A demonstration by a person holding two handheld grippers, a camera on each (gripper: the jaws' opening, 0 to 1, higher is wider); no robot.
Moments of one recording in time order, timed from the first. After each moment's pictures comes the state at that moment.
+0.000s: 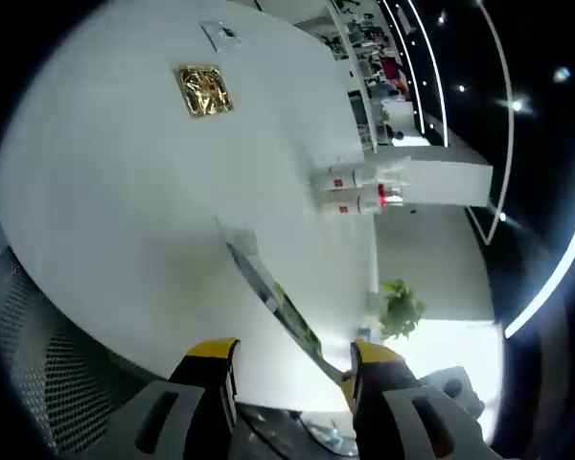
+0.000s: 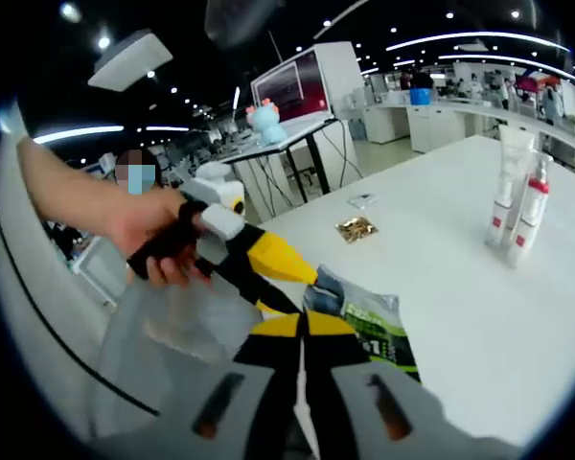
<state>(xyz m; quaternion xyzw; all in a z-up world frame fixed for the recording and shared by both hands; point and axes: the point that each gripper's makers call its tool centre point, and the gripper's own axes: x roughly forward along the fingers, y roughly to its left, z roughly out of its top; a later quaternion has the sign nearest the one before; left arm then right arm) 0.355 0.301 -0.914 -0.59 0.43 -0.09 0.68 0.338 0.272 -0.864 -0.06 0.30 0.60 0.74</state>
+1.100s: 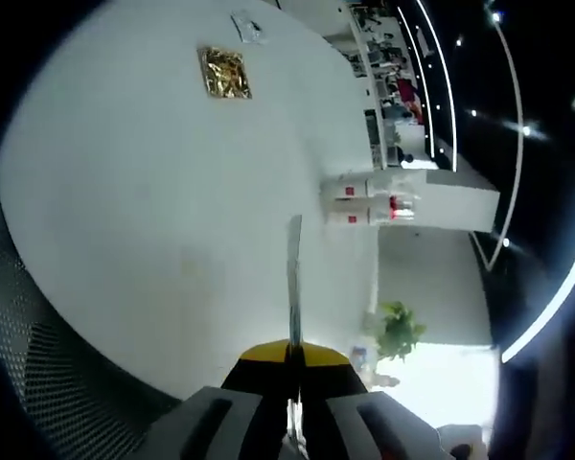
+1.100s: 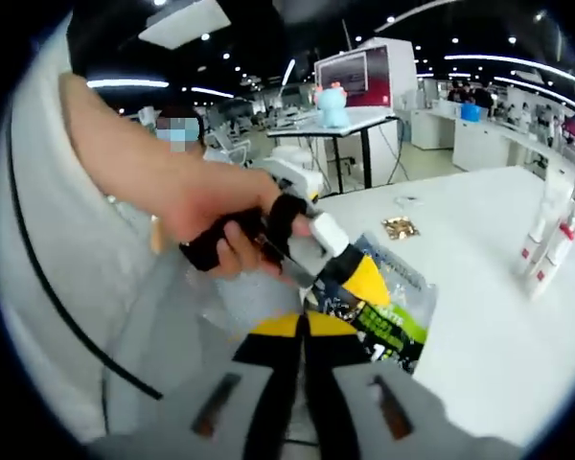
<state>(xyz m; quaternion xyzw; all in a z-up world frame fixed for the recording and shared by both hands) 0.370 0.286 -0.900 -0.62 0.37 -0.07 0.68 0.297 0.268 -0.854 -0.11 0.27 0.65 0.71</state>
